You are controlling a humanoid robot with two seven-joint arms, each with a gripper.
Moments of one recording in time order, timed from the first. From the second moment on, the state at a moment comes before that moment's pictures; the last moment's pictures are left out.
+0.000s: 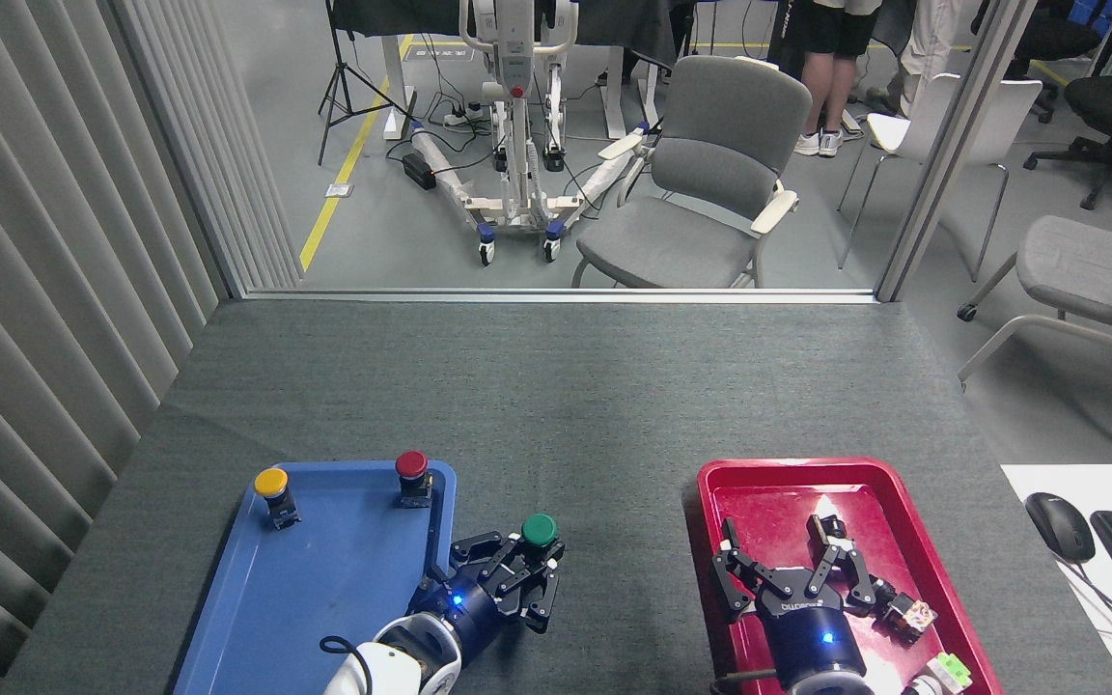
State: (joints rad) left arm -0.41 -0.06 -0.32 -0.81 -1.59 -0.37 0.19; right arm -0.05 0.04 0.02 -1.35 1.50 -0.05 -0.13
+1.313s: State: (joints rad) left arm -0.04 0.21 0.06 -1.34 -1.38 -0.25 0.20; right arm -0.04 0.05 0.07 -1.35 1.50 -0.05 -0.12
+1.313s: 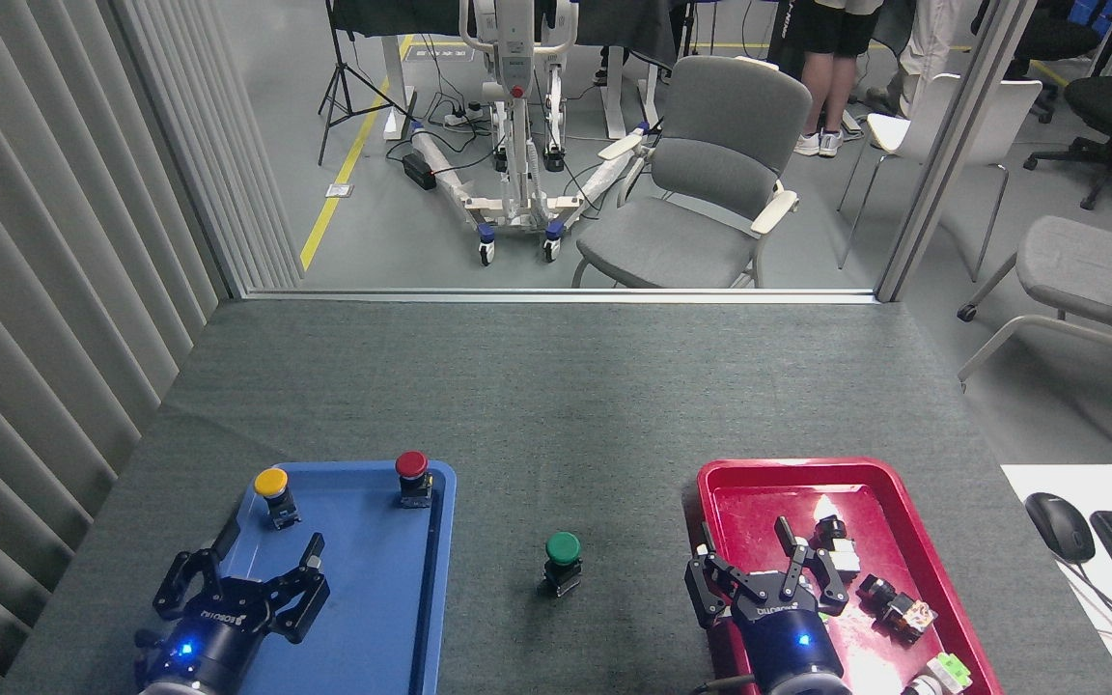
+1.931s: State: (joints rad) left arm -0.02 0.21 0.12 -1.34 -1.37 -0.21 0.19; right arm -0.09 0.16 0.23 -1.31 1.59 -0.05 -0.13
